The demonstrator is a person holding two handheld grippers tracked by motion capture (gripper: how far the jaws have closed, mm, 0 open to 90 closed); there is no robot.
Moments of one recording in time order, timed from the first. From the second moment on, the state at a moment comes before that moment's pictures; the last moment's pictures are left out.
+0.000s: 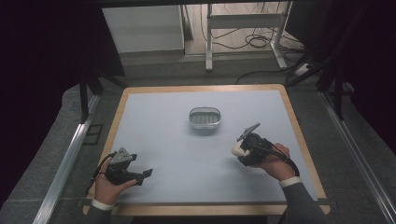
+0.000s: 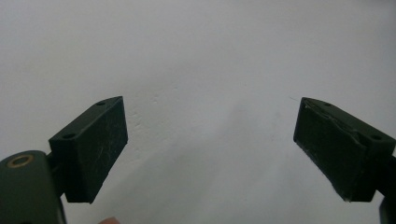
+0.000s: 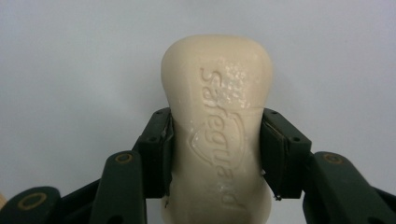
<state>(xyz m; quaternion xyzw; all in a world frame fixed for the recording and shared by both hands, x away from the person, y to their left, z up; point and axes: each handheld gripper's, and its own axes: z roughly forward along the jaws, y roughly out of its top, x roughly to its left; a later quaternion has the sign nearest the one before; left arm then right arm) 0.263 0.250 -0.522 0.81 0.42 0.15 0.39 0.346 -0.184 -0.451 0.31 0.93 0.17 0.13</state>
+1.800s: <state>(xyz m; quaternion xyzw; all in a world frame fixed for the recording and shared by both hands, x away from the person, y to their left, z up) 0.263 0.253 -0.521 0.80 0.42 0.15 0.39 0.396 -0.155 -0.428 0.28 0.93 0.19 0.14</state>
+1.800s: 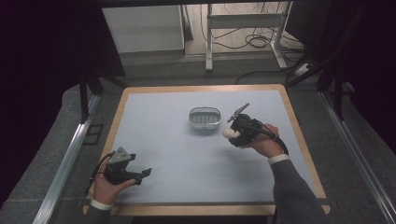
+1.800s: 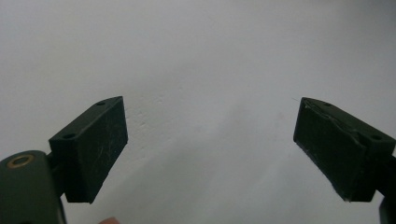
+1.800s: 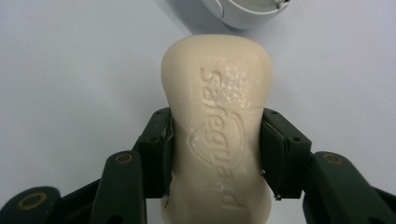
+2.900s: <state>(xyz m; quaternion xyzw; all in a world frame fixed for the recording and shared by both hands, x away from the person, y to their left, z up) 0.263 0.250 -0.522 0.81 0.42 0.15 0.39 0.430 -0.145 -0.426 0.28 0.93 0.19 0.14</state>
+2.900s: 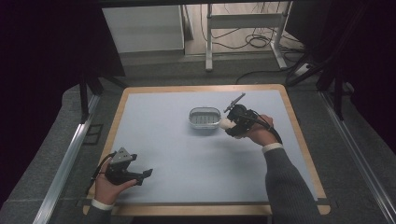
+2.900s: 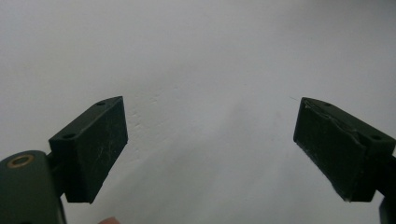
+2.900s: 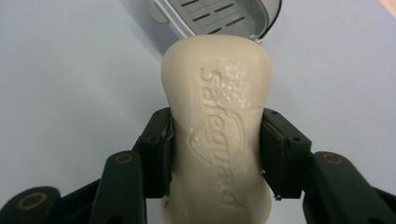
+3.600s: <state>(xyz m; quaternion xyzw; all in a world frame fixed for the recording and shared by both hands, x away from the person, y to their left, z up) 0.264 0.248 -0.524 0.81 0.41 0.15 0.39 0.450 -0.135 -0.425 0.28 0.93 0.19 0.14</state>
